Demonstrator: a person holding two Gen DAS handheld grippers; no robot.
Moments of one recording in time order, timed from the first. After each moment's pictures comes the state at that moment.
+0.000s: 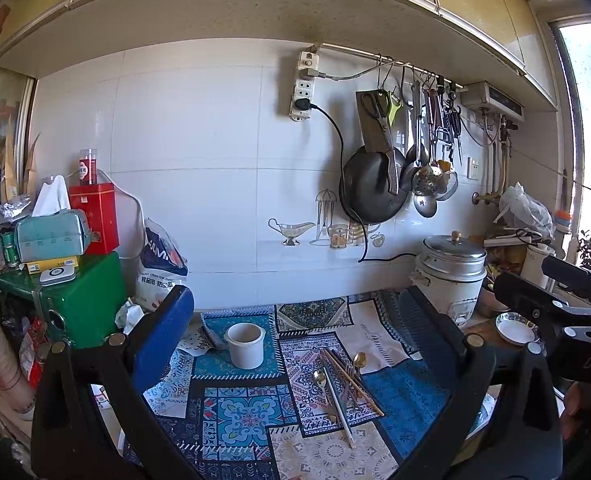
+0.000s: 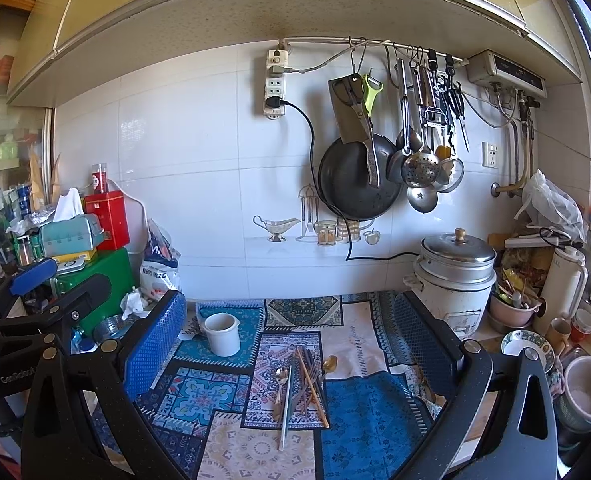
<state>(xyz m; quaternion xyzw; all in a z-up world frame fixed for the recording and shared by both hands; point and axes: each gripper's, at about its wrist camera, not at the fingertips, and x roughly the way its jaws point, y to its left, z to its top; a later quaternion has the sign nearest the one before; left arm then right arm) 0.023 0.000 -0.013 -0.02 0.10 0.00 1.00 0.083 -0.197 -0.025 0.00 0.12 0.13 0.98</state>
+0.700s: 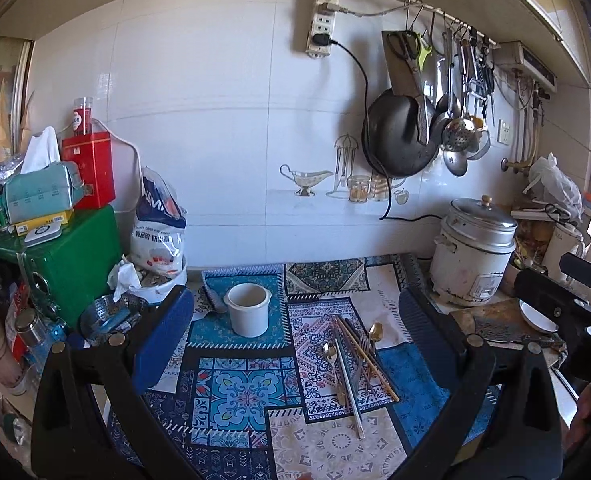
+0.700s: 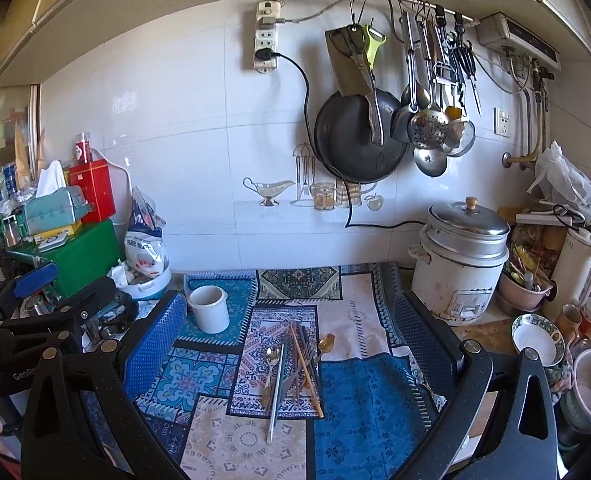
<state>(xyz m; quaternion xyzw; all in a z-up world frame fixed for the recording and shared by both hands) 0.104 -0.001 -0.064 -0.03 0.19 0.03 0.98 0.148 -0.197 -0.066 -0.01 0.20 0.13 0.97</state>
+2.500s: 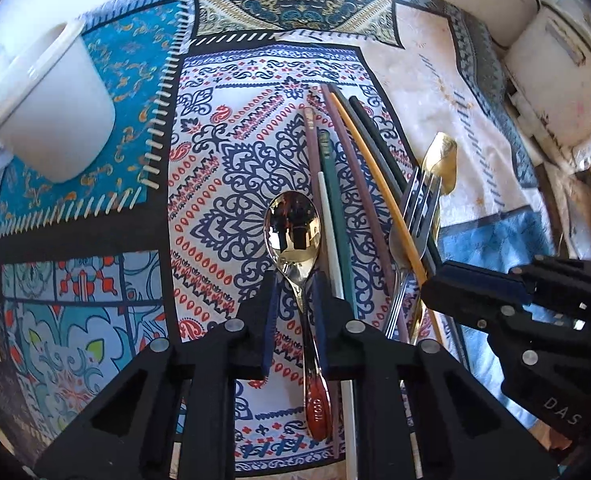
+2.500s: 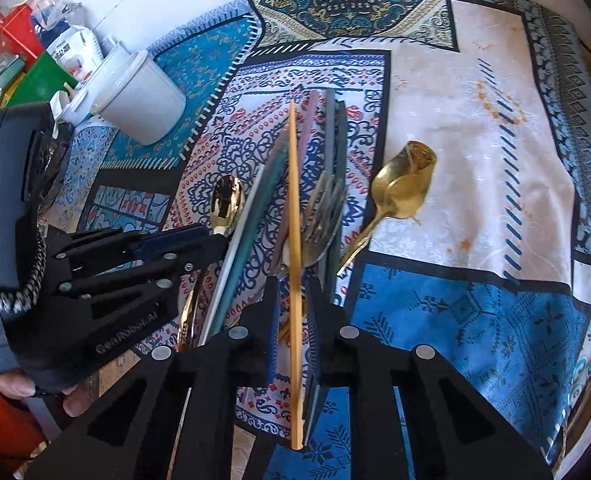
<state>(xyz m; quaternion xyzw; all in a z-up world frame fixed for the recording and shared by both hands) 0.394 -0.057 -0.341 -0.06 0.59 -0.03 0.81 0.415 -0.185 -0.332 -0.01 0.59 0.32 0.74</state>
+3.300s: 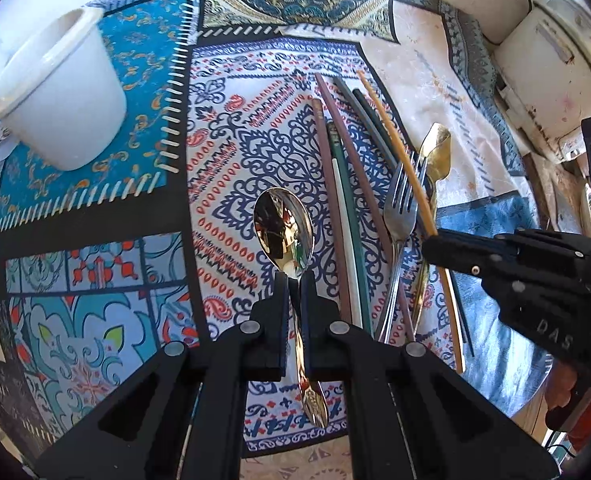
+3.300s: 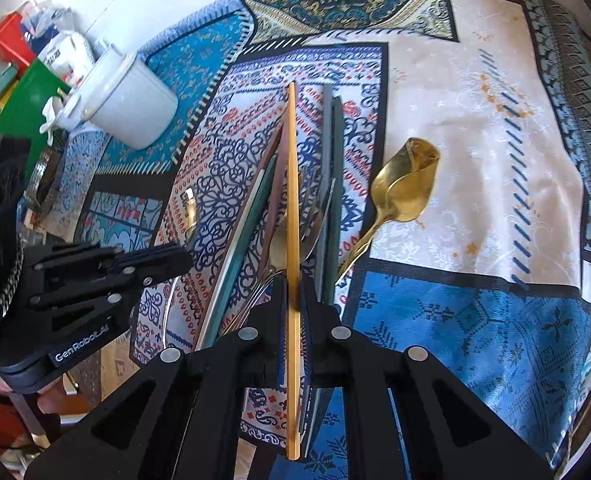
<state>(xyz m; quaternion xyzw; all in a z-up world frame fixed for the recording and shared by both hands) 0.378 -0.033 -0.332 -0.09 0.60 -0.06 0.80 0.420 -0.187 -0.333 0.01 0.59 0.30 0.75</state>
